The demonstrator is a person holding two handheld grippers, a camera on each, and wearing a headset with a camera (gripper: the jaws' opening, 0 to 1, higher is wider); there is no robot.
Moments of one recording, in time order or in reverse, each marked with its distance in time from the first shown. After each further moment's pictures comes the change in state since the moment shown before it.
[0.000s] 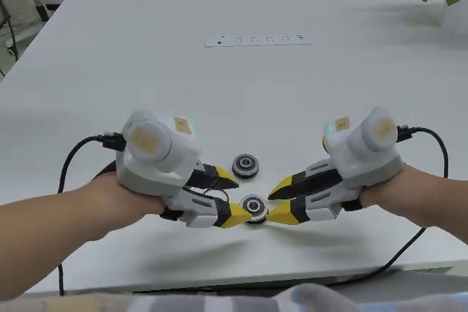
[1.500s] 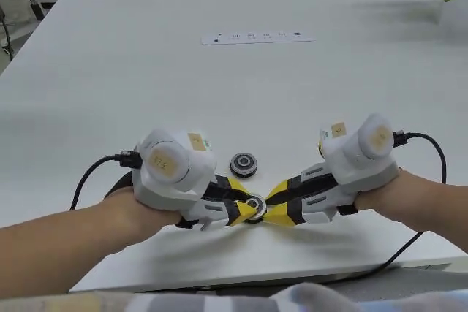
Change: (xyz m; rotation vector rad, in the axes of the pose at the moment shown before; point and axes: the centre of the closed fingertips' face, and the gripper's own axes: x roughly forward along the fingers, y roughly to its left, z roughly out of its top) left arm 0.017 -0.004 -0.003 0.050 -0.012 0.043; right arm 0.005 0.004 -0.002 -0.010 -0.025 0.002
